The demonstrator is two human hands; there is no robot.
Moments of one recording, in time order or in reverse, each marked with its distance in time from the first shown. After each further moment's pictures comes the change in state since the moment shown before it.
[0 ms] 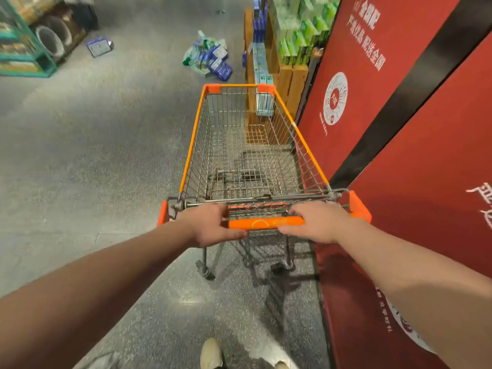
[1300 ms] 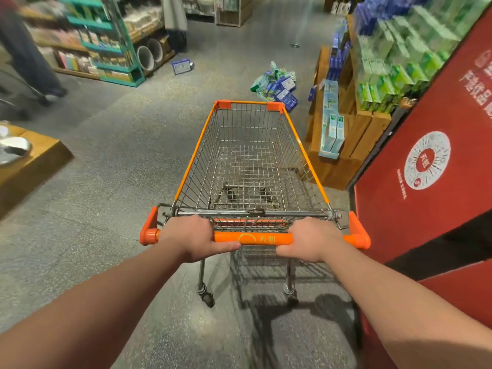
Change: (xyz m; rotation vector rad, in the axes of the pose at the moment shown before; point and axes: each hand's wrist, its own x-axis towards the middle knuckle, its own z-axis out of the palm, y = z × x) left_hand 0.033 -0.165 -0.057 0.318 0.138 -0.335; right_hand 0.198 -0.108 -0.069 -0.187 0.076 -0.188
